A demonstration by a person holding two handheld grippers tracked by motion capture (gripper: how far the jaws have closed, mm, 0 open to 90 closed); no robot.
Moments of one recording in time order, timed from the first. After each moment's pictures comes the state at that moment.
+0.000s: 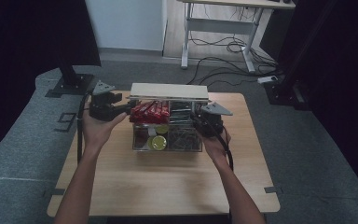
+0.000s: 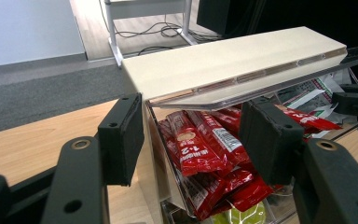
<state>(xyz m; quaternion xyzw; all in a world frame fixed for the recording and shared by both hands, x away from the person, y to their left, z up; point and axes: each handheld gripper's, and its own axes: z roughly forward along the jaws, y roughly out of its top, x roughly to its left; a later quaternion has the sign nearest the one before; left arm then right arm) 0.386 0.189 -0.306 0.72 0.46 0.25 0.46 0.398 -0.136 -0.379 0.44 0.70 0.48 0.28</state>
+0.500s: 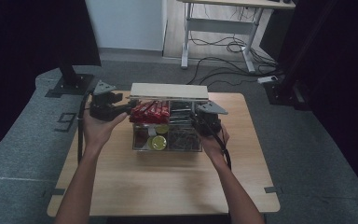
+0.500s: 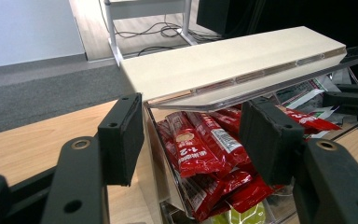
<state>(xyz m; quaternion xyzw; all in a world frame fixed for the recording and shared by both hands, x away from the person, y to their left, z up) 0.386 0.187 -0.306 0.72 0.46 0.25 0.46 0.403 -0.127 -0.382 0.44 0.71 0.45 0.31</state>
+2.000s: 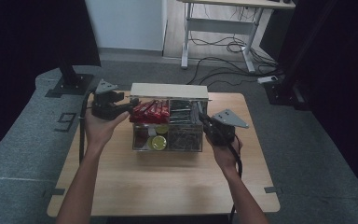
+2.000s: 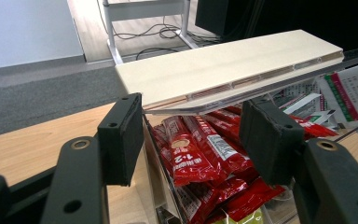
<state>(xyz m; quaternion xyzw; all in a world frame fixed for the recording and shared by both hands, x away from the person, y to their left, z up) 0.388 0.183 -0.305 0.72 0.45 0.25 0.46 0.351 -0.158 -0.356 0.39 0.68 0.53 0.32</state>
